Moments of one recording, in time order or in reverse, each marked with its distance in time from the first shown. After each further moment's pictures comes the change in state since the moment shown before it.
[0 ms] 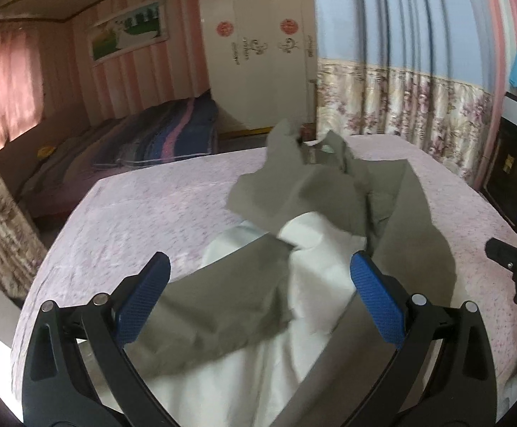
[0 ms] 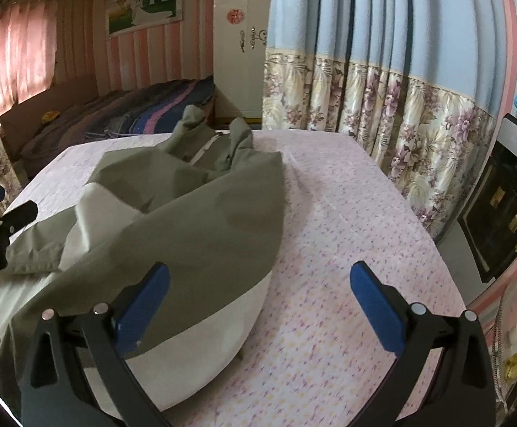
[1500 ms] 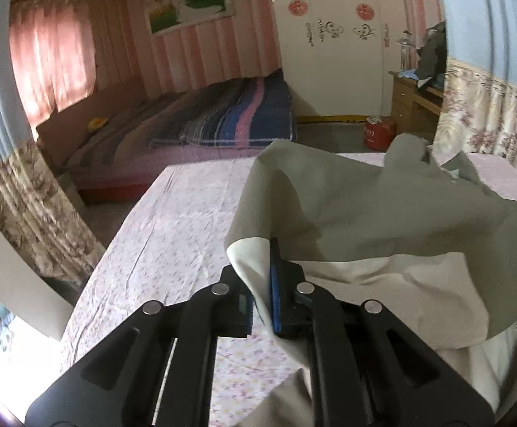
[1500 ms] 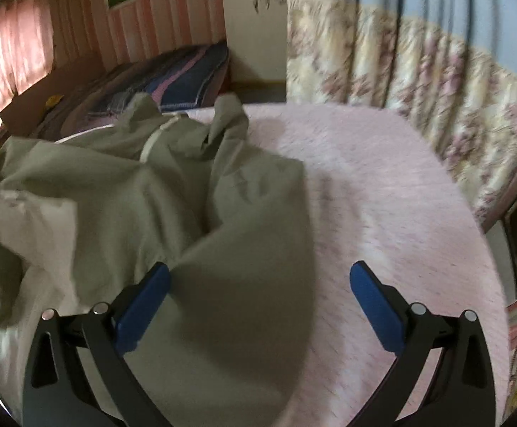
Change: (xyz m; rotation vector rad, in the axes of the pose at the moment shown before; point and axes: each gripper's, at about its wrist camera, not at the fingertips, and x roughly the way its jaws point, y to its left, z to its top) left arm 0.131 0.184 0.048 -0.136 0.099 0.244; right arm 0.180 0.028 0.085 0.029 0.213 0.129
